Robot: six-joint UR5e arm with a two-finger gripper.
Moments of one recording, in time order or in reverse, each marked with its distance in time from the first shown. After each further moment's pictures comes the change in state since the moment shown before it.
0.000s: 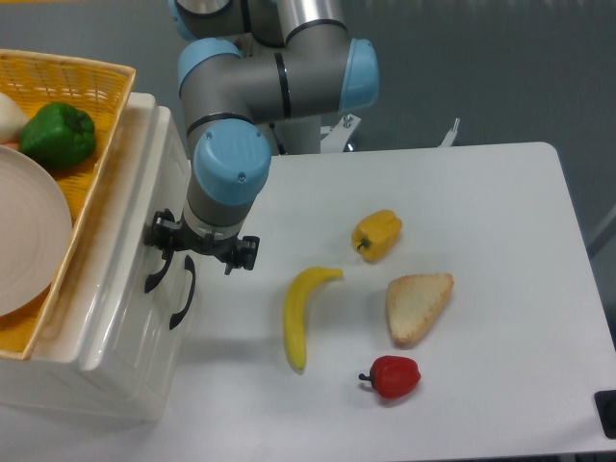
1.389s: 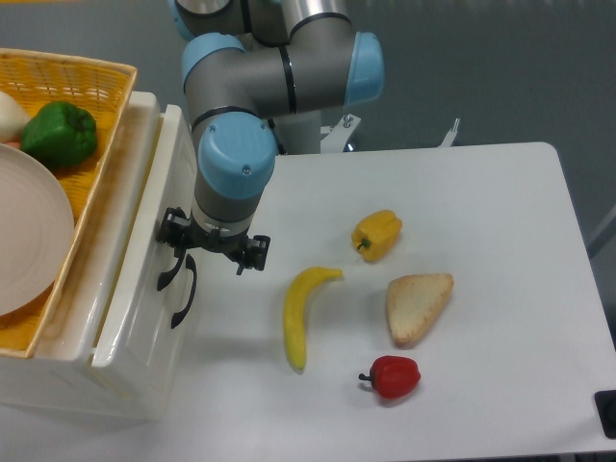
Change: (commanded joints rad) arm 0.028 0.003 0.005 0.000 0.023 0.072
